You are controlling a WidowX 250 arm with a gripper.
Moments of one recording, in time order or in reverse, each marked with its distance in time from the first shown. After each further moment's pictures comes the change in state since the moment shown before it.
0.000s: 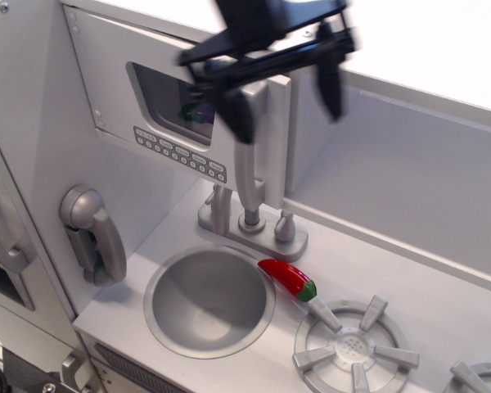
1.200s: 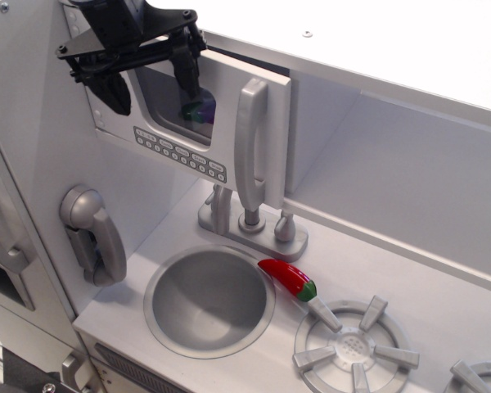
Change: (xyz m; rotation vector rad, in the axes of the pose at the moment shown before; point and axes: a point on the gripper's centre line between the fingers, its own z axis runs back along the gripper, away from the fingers) arm 0.073 0.093 0.002 0.137 -0.286 0.076
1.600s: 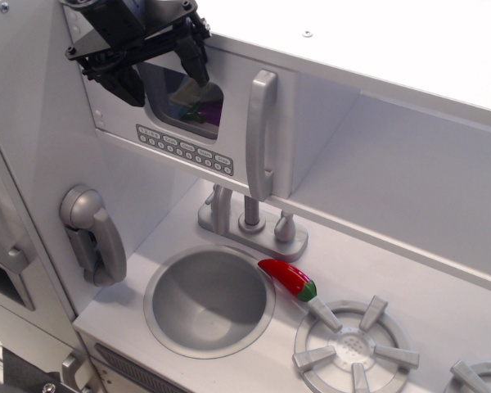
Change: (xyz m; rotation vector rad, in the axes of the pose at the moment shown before) arm 0.007 -0.006 -0.003 -0.107 -0.064 0.008
